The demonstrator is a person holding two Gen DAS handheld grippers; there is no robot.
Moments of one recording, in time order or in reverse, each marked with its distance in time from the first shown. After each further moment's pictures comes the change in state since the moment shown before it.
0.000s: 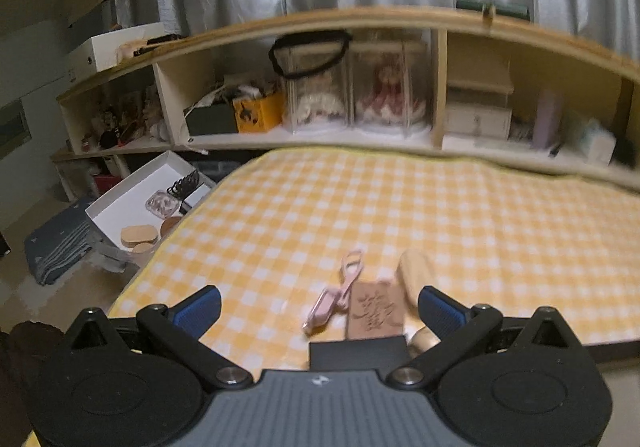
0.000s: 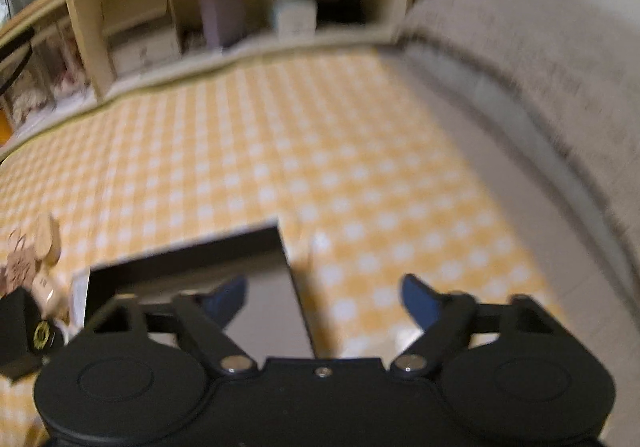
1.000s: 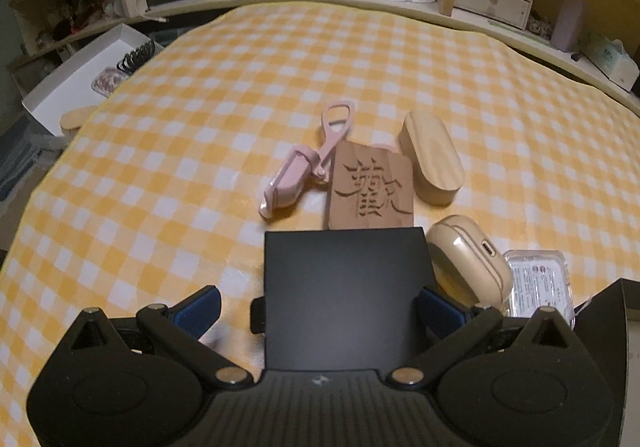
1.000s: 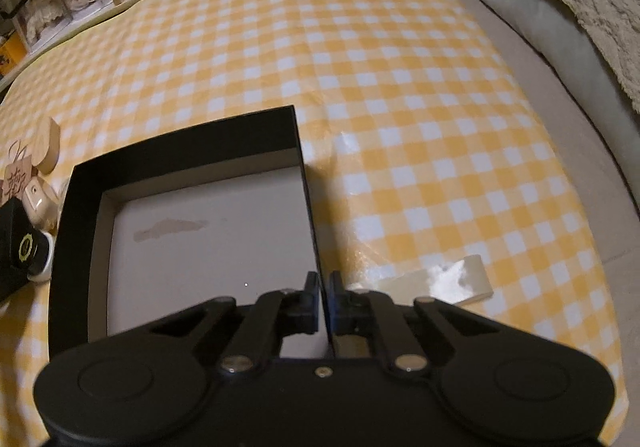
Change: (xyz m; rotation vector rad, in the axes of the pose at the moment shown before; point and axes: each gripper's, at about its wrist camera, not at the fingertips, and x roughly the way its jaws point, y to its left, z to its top) left arm 0.108 -0.007 -0.047 -0.034 0.348 -0.119; right arm 0.037 0.001 -0.024 -0.095 0.215 0.062
